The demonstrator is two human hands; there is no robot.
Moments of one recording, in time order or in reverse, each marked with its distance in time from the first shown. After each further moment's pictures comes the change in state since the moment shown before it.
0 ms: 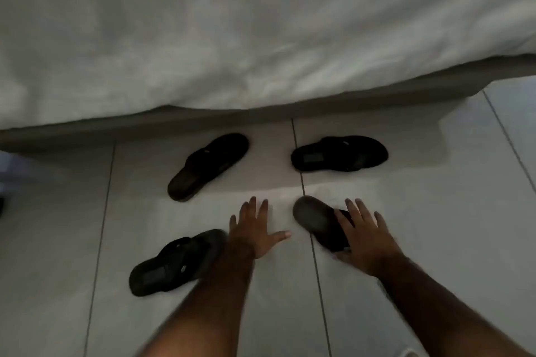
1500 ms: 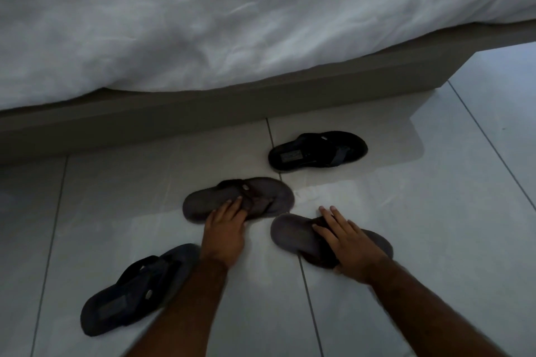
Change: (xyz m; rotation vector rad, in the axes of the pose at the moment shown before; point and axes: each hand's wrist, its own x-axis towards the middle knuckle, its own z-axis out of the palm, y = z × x) left_hand 0.053 -0.034 0.042 0.110 0.483 0.292; right_hand 0.023 0.024 0.072 0.008 0.052 -0.162
